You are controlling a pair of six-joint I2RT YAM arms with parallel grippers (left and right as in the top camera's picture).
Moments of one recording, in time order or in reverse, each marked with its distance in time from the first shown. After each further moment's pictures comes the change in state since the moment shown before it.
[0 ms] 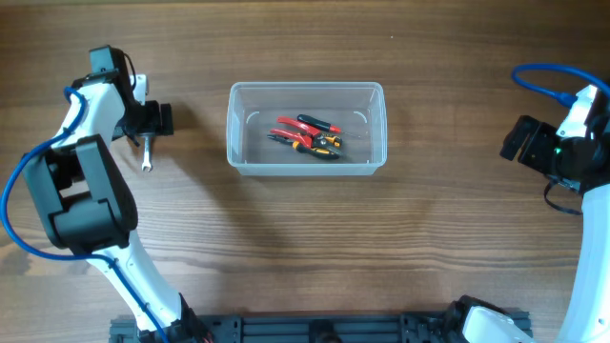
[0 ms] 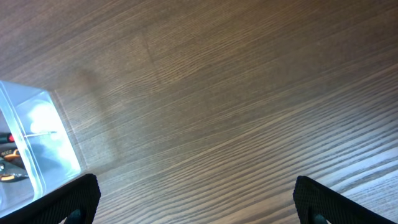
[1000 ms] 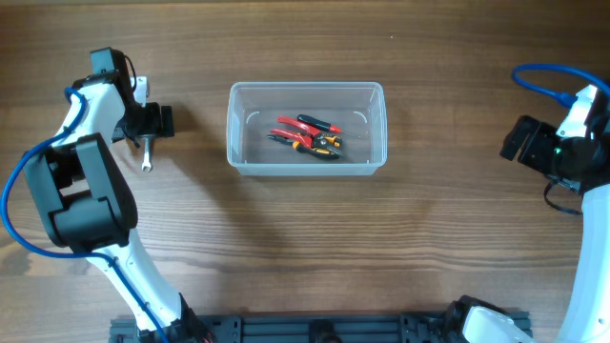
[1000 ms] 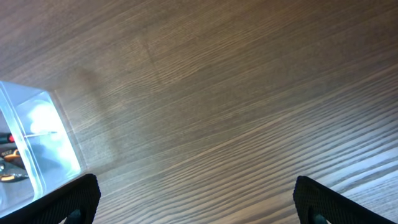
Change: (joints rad) left arm 0.002 0.013 0.000 -0.014 0.006 0.000; right arm 0.000 0.000 0.000 0.000 0.000 0.000
